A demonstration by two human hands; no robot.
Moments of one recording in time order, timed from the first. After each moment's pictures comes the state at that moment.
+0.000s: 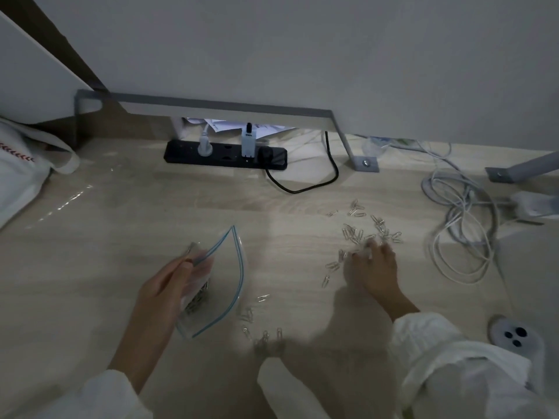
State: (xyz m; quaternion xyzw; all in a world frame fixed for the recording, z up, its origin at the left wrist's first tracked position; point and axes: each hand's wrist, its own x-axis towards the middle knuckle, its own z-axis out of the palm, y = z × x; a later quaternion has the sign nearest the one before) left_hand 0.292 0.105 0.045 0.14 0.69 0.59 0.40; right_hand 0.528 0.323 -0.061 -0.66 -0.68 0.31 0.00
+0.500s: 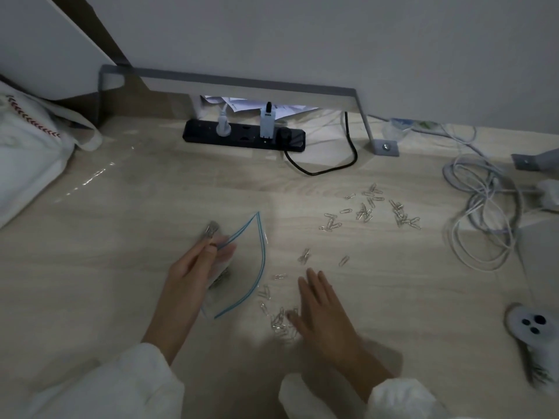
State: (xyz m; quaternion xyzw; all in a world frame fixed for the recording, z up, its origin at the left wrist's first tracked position) left_hand 0.299 0.091 0.045 0.14 0.71 0.57 0.39; right_hand 0.498 0.173 -0.076 -0.38 -0.88 0.26 -0.10
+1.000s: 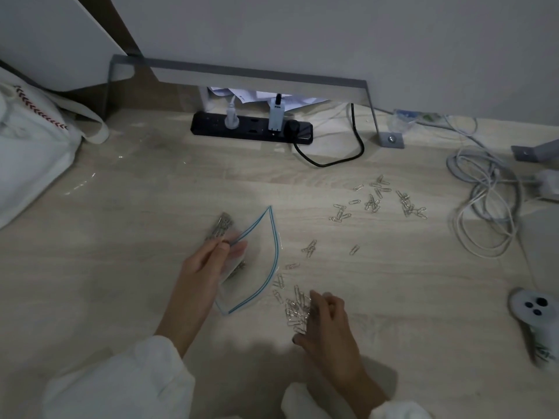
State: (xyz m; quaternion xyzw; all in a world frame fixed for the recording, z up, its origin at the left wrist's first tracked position) left_hand 0.289 0.074 0.042 0.13 0.70 0.56 0.43; right_hand 0.503 0.118 -0.073 -0.49 -0.79 0.36 -0.02
